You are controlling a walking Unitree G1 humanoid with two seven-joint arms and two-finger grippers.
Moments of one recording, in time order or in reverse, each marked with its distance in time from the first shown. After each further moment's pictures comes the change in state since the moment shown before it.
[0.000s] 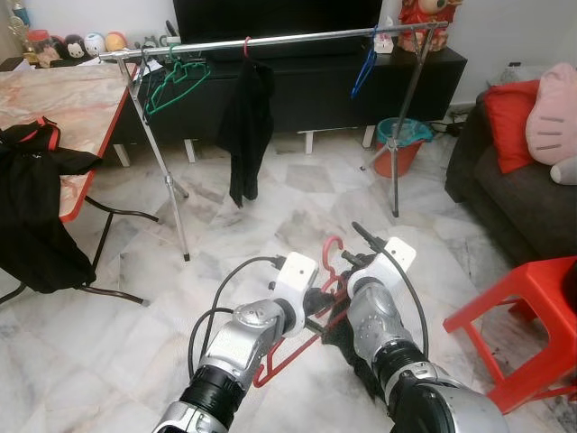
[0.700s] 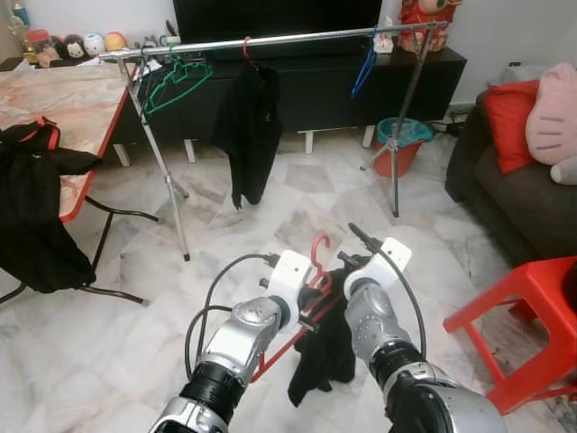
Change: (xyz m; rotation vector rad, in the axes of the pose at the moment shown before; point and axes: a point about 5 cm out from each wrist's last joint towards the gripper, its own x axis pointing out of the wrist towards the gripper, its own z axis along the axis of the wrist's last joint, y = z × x) left arm 0.001 0.015 0.000 -0.011 -0.004 0.167; right arm -0.002 0.010 -0.003 -0.010 0.018 0.065
